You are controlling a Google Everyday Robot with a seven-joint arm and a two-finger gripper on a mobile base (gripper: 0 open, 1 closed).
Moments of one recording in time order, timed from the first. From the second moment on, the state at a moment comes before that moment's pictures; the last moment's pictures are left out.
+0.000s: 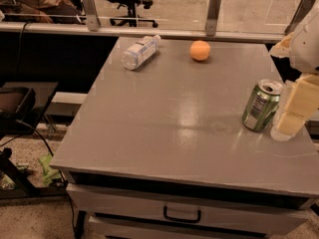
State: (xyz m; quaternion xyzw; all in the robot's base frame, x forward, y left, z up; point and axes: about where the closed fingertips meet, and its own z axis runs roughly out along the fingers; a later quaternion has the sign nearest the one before) arm 0.441 -0.218 0.977 -0.60 0.78 -0.04 0.16
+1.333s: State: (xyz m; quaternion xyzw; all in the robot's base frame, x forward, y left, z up) arm 0.507 -0.249 0.929 -0.57 0.79 0.01 0.22
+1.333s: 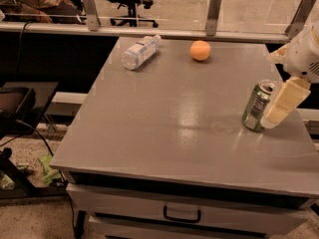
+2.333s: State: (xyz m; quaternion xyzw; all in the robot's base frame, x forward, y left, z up) arm 0.517 -0.268 0.913 -0.56 0.80 0.04 0.23
